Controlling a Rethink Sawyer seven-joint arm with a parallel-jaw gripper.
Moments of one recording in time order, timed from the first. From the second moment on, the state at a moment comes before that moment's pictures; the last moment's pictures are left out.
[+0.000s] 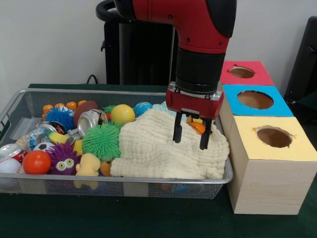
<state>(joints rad) -0.11 -0.53 -0.07 1.57 0.03 0.34 2.00</state>
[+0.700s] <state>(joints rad) -0.05 -0.51 -0.15 1.55 0.03 0.34 2.00</state>
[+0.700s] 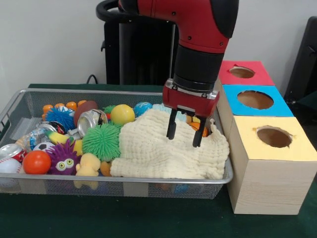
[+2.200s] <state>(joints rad) -0.06 -0.38 -0.21 1.53 0.03 0.34 2.00</state>
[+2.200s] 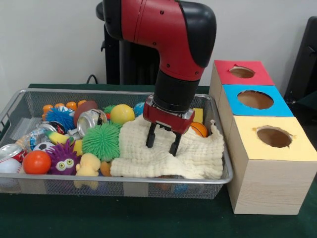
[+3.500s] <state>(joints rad) -0.12 -0.41 -0.14 1.54 0.03 0.34 2.00</state>
